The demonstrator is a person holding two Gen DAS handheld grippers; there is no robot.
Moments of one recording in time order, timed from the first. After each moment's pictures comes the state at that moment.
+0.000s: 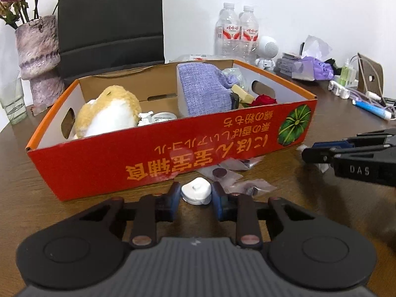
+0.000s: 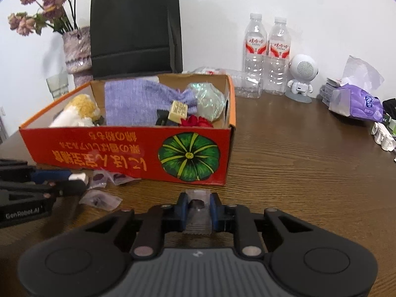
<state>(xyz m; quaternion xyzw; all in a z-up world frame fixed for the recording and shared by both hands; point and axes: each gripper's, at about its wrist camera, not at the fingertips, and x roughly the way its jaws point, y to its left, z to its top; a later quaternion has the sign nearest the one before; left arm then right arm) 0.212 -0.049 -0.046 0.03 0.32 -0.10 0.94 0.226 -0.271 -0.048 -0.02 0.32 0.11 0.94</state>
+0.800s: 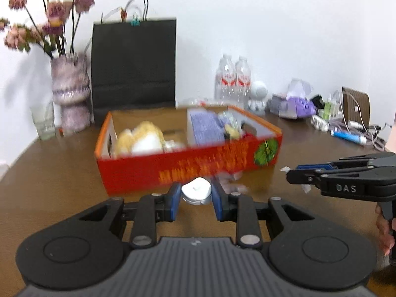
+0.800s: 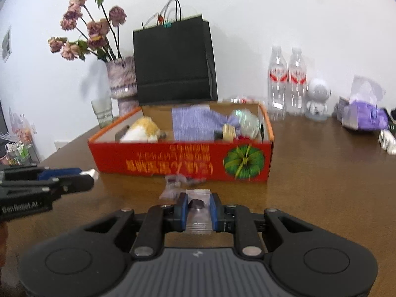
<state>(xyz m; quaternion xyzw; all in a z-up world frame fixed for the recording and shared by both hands) 0.117 -0.012 0.020 0.02 0.22 -0.10 0.97 0.141 -0.253 -0.008 0.01 0.26 0.18 0.95</state>
